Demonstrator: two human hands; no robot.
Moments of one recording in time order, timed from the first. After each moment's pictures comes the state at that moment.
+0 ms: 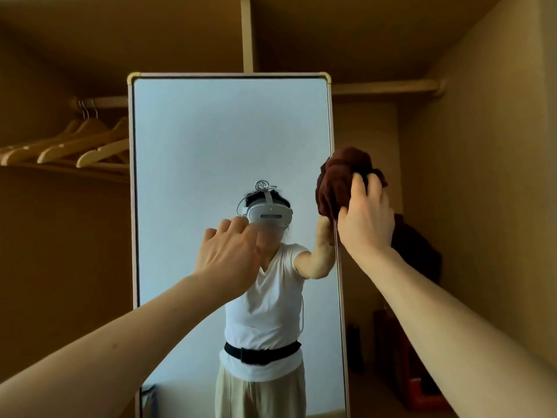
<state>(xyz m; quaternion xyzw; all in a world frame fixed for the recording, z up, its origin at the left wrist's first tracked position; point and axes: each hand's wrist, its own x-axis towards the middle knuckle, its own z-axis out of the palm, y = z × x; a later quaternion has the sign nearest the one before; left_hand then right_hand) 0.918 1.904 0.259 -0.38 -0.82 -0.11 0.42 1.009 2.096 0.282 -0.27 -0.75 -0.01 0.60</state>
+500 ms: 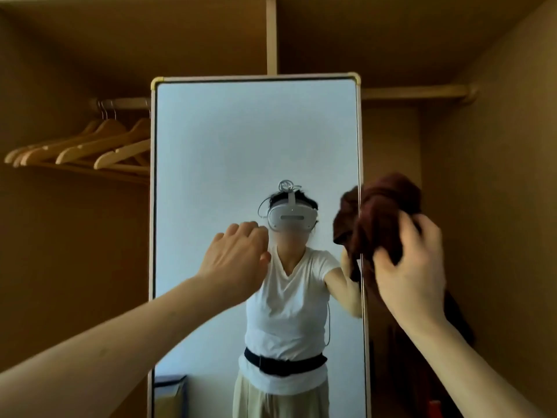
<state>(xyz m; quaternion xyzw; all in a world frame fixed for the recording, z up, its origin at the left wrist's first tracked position) 0.900 1.890 0.270 -0.40 -0.80 -0.12 0.42 1.032 2.082 0.237 -0.18 -0.72 0.09 0.67</state>
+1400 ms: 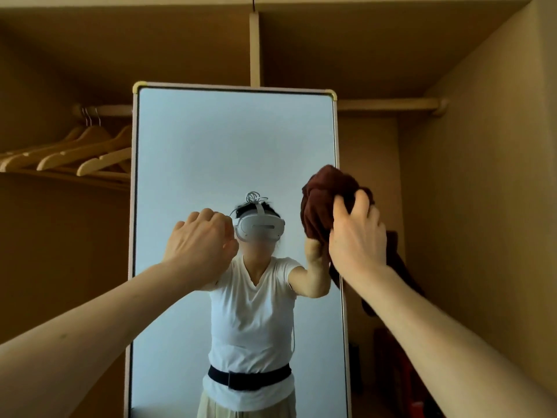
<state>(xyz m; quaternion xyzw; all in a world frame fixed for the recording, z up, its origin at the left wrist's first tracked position) 0.894 1.876 0.294 -0.33 -0.82 -0.17 0.43 1.014 2.065 0.284 -0.28 -0.80 -0.11 0.52</state>
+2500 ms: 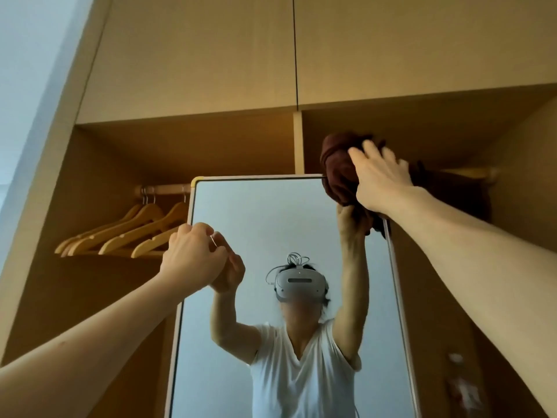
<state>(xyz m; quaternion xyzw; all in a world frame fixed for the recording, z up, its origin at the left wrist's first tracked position) 0.854 1.822 0.401 -0.20 -0.81 -0.36 0.42 0.999 2.052 0.505 -0.22 -0.81 -0.17 0.52</state>
